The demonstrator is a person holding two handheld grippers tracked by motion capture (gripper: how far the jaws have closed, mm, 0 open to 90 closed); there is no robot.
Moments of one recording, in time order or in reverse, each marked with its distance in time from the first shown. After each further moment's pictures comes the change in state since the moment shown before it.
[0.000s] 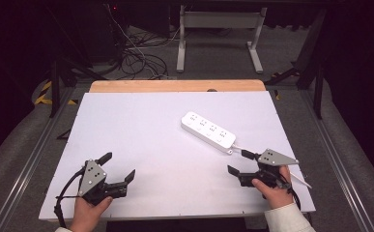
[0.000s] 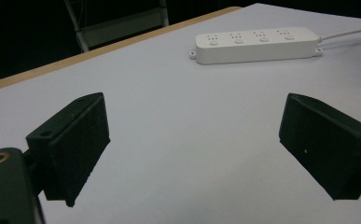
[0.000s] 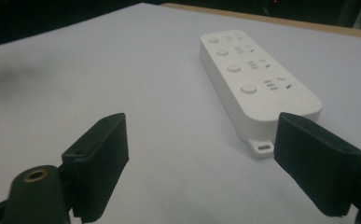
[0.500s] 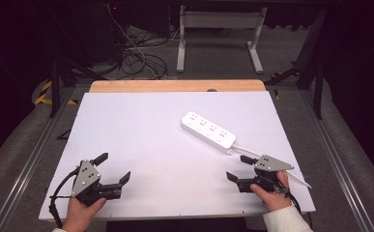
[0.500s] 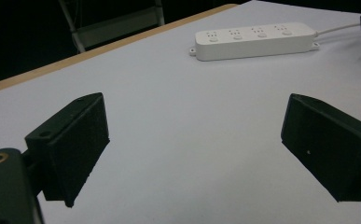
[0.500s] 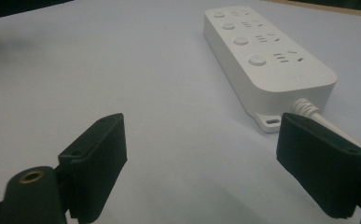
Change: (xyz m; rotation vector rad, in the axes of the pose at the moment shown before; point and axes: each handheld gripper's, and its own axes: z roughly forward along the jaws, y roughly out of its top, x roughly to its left) left arm 0.009 -0.003 -0.008 0.006 -0.016 0.016; right arm 0.003 -0.017 0.004 0.045 0.001 -0.024
